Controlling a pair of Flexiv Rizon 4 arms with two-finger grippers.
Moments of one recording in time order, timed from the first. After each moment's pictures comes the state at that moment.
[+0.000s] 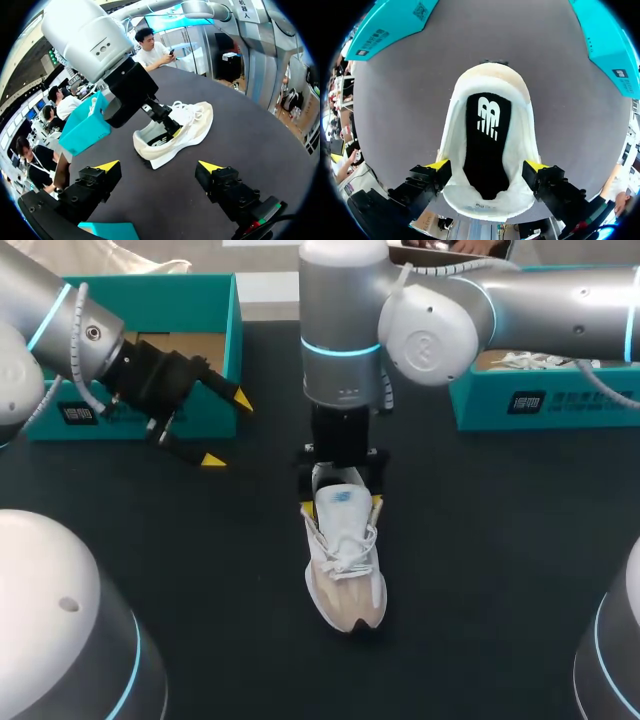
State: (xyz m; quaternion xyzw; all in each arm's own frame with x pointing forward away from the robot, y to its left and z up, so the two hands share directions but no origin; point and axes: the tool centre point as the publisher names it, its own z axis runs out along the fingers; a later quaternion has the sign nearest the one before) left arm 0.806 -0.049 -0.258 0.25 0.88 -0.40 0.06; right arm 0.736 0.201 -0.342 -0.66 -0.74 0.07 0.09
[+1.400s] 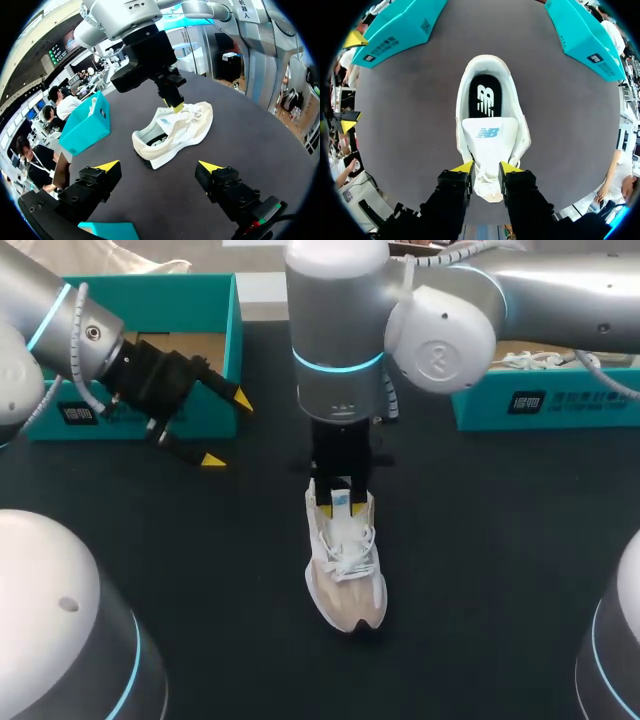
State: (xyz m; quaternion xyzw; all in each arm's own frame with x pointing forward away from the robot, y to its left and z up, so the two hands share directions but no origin) left arm 0.806 -0.049 -0.258 0.25 0.88 -0.40 0.06; right arm 0.705 0.202 -0.309 -0.69 -0.72 0.04 0.03
